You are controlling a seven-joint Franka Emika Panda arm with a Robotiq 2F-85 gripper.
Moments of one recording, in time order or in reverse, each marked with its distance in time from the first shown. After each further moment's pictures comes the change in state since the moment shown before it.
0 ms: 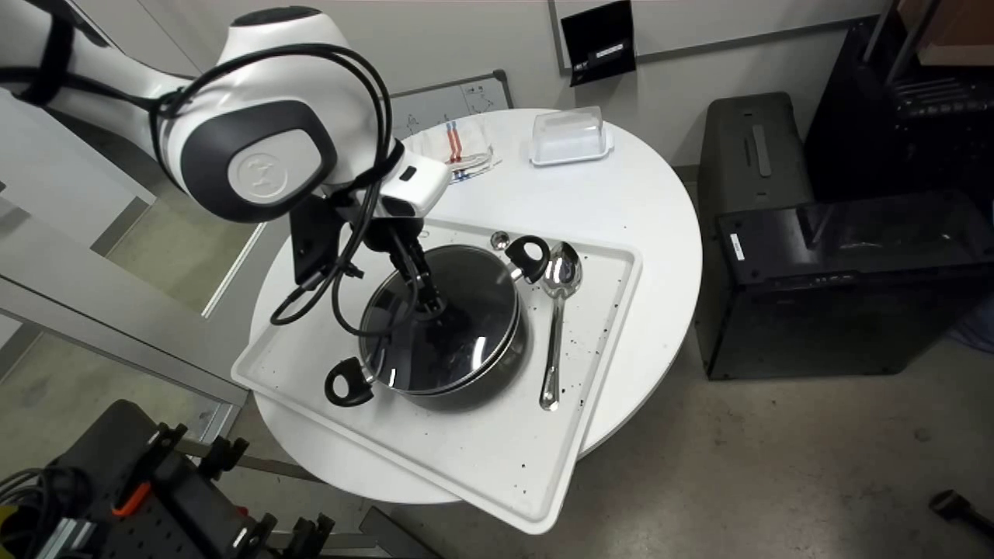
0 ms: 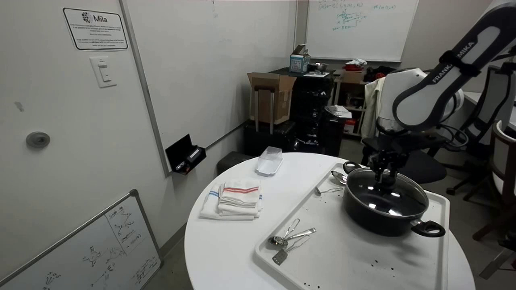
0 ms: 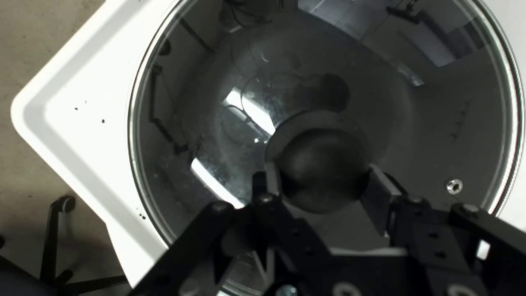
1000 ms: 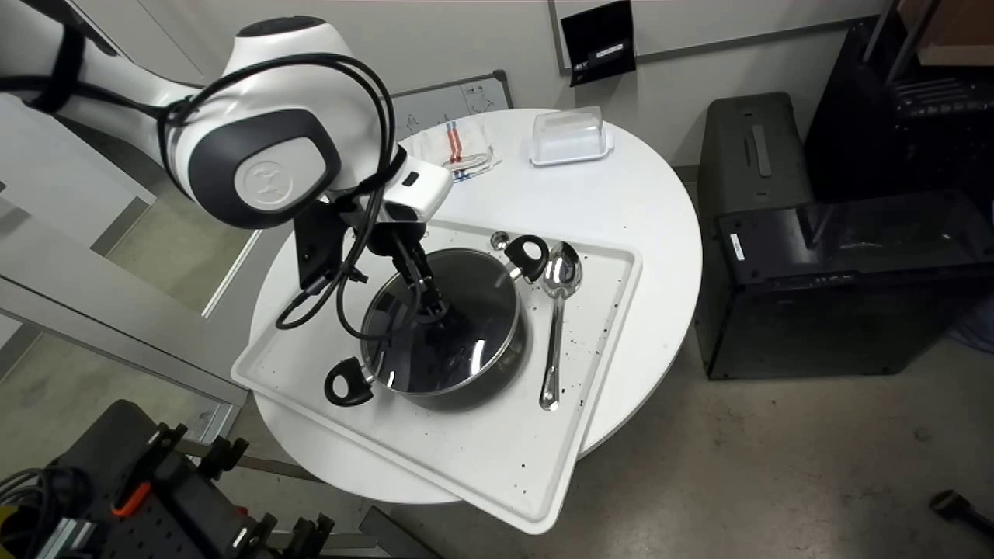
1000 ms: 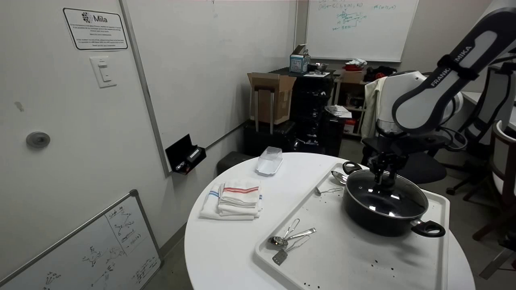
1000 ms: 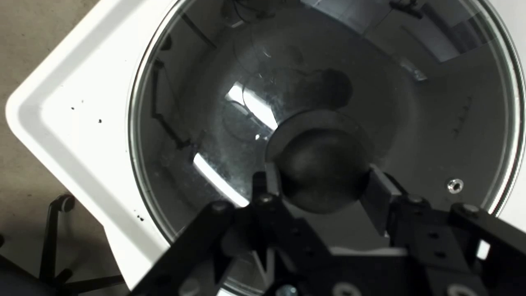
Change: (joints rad) arm 0.001 0.017 0.000 0.003 0.000 0.016 0.000
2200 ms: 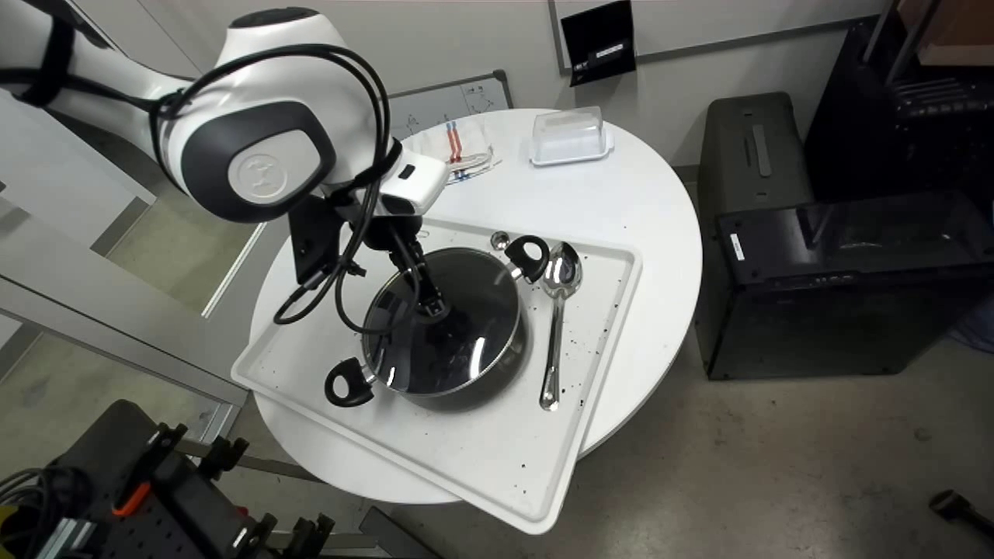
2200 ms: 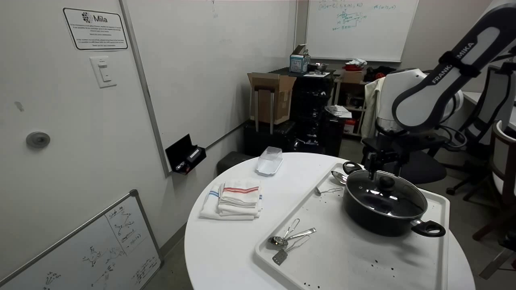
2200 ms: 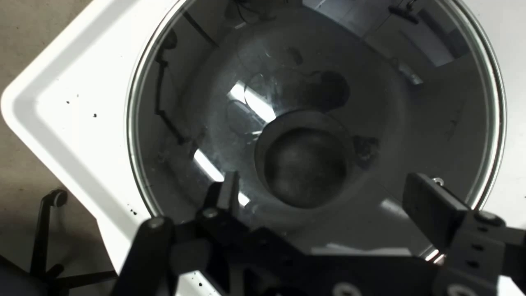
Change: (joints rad) arm -0.003 -0.016 0.009 -0.003 0.000 -0.004 -0.018
